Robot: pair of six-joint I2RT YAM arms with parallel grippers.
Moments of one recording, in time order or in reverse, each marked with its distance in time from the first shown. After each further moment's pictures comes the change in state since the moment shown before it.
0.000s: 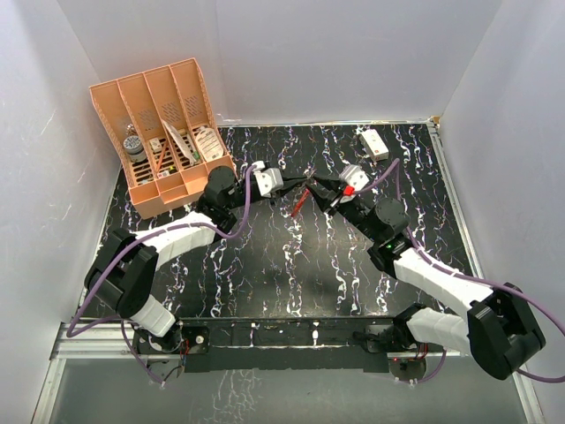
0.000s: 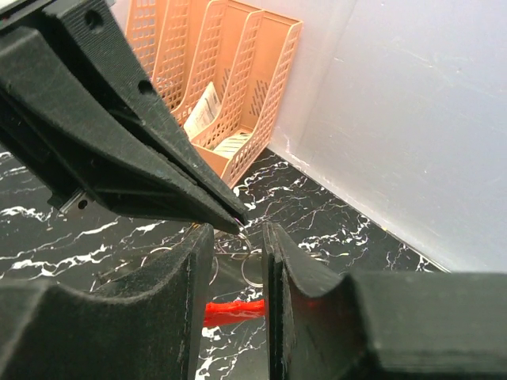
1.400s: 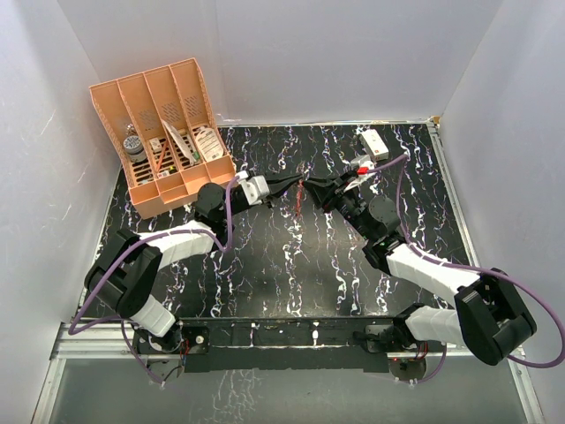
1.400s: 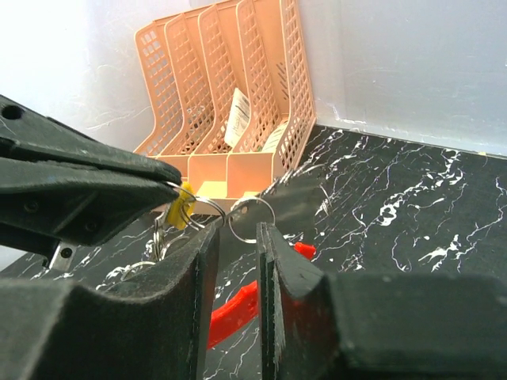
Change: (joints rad) left arm 0.000 0.000 -0.123 0.371 -0.065 -0.114; right arm 0.001 0.091 -0.006 0.074 0.127 0.476
